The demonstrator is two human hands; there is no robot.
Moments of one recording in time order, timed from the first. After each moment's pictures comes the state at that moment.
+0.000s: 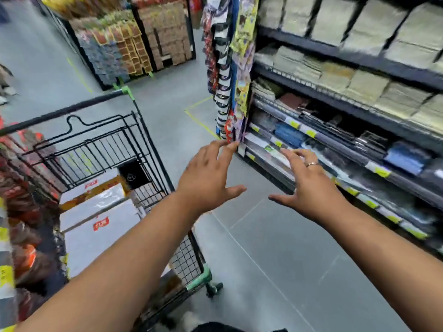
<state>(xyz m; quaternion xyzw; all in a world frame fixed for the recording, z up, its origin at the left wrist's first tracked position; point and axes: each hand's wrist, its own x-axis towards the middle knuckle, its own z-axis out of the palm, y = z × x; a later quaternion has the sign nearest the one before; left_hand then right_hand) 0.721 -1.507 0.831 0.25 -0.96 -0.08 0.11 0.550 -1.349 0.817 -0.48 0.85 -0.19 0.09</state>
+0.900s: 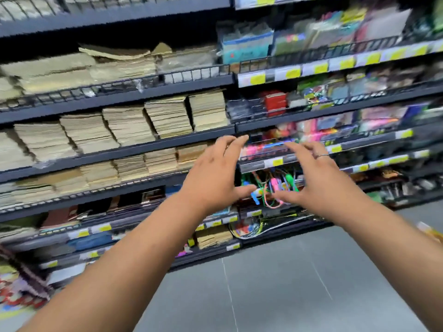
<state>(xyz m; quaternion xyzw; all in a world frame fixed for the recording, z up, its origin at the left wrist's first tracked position) 0.326 -1.137 0.945 -0.31 -0.94 -0.13 0.12 0.382 -0.925 0.934 0.01 0.97 -0.21 -0.09</state>
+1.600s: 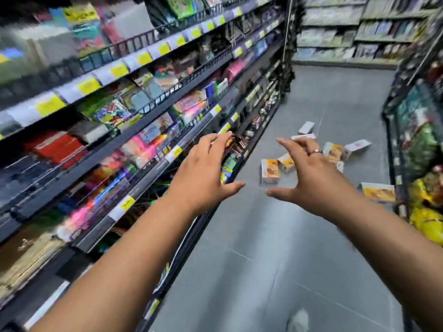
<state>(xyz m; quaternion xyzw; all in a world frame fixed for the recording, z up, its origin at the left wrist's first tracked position) 0.271 -0.808 0.904 -0.63 -0.75 -0.19 0.01 0.472 -0.702 0.888 0.40 0.88 -0.18 -0.17</state>
